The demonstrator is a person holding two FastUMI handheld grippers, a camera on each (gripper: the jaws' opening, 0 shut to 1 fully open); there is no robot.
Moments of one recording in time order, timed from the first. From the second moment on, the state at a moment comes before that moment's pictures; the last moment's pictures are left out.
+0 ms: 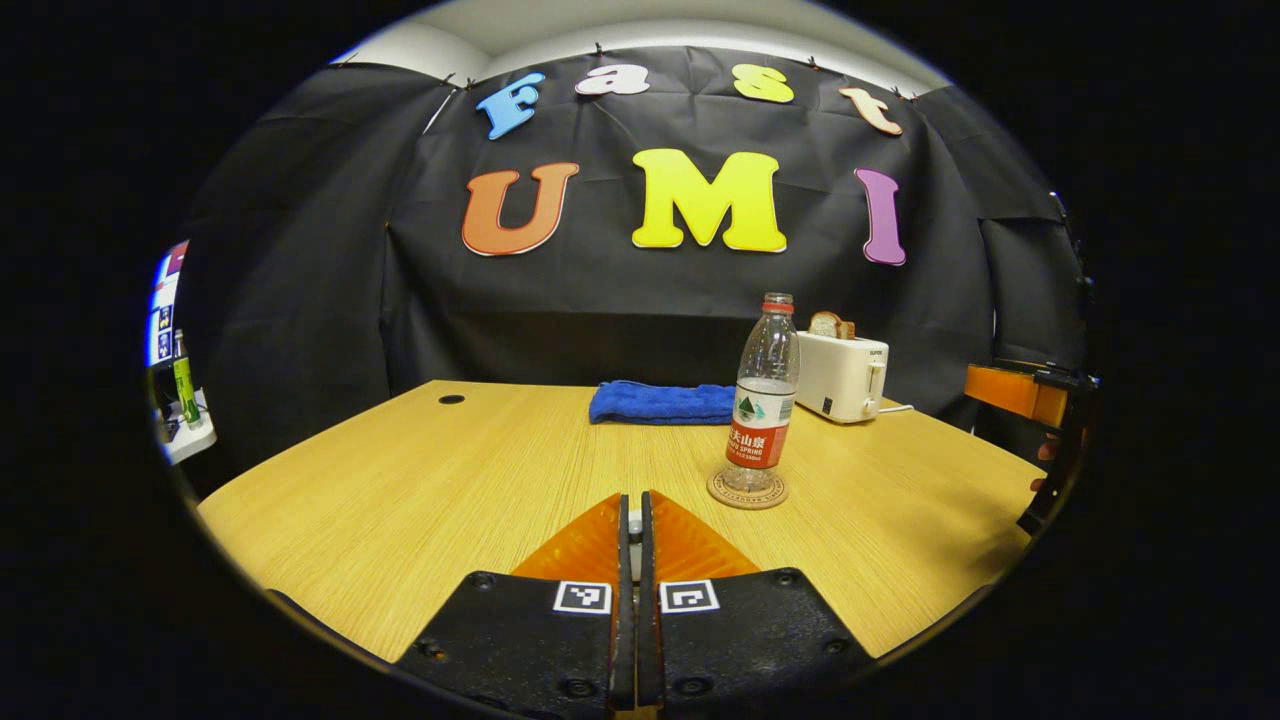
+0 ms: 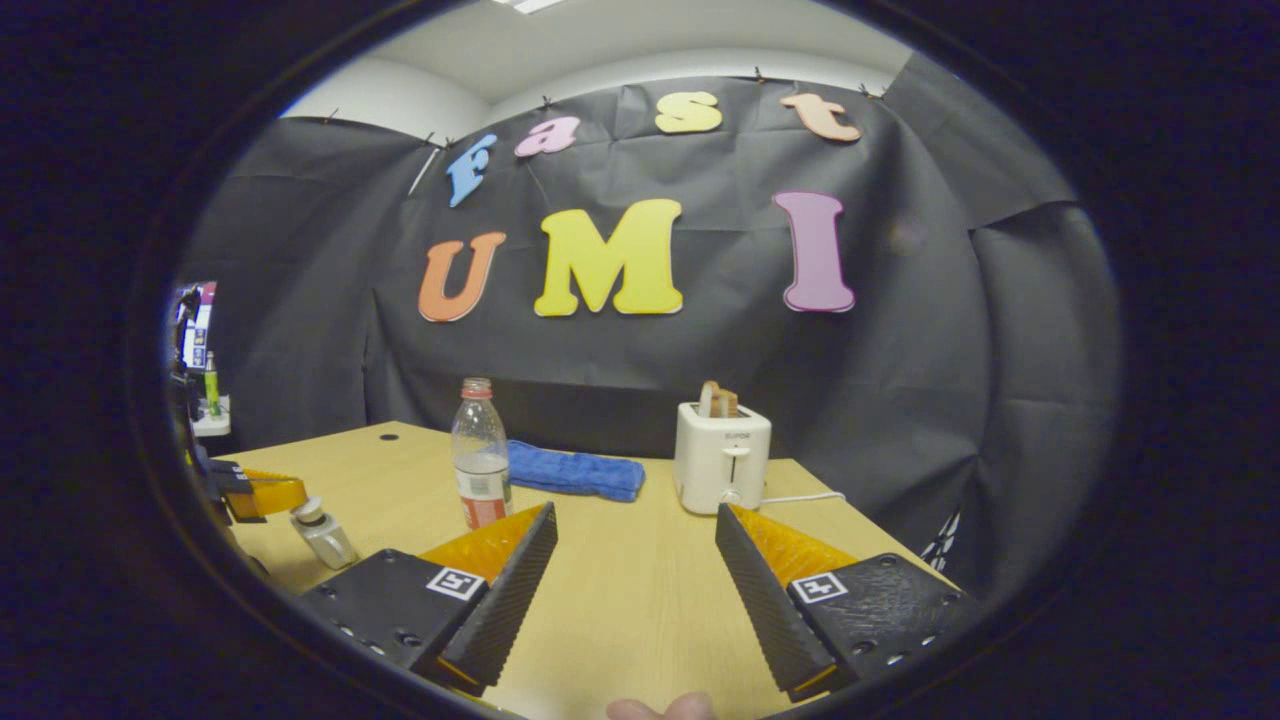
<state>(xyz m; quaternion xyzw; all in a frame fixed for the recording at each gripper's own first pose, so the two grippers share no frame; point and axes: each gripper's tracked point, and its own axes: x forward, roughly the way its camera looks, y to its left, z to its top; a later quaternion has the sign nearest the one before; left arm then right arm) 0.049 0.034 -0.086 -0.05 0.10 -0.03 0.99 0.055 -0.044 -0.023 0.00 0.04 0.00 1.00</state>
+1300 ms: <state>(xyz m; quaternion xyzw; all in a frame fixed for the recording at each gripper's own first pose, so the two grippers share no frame) 0.012 -0.019 0.055 -0.01 -0.04 -0.01 1.00 0.015 -0.001 0.036 0.01 -0.04 0.00 1.00</state>
